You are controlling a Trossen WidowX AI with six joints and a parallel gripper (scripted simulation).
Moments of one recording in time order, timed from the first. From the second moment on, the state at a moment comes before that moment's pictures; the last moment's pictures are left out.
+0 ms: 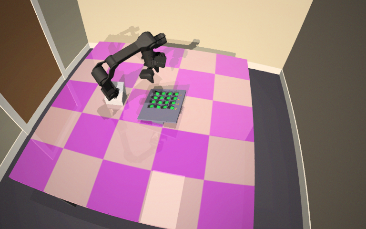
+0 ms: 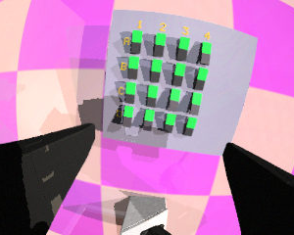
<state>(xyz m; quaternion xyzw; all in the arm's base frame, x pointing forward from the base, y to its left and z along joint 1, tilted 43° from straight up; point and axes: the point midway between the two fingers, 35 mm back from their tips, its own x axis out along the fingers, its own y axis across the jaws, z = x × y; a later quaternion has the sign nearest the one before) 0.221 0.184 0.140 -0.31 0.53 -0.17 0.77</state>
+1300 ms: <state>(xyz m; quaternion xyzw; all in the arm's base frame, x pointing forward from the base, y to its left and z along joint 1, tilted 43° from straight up) 0.343 0.158 0.030 -0.30 0.53 -0.18 0.77</state>
